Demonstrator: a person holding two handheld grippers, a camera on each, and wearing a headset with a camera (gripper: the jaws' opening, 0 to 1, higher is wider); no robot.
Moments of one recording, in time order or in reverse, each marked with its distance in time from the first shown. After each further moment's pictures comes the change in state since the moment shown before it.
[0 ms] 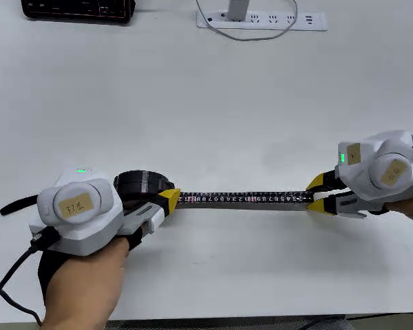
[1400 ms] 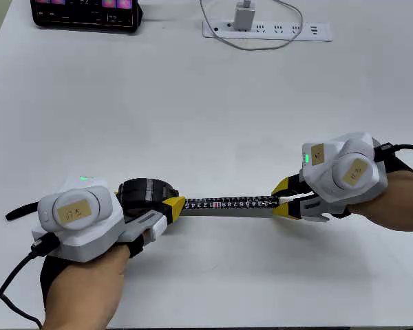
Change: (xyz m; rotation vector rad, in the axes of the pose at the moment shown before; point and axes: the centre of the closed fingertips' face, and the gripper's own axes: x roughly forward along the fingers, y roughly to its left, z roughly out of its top) left arm 0.003 0.000 -0.002 -0.036 0.003 -0.033; right arm 0.024 0.002 0.062 -0.023 -0.103 0.045
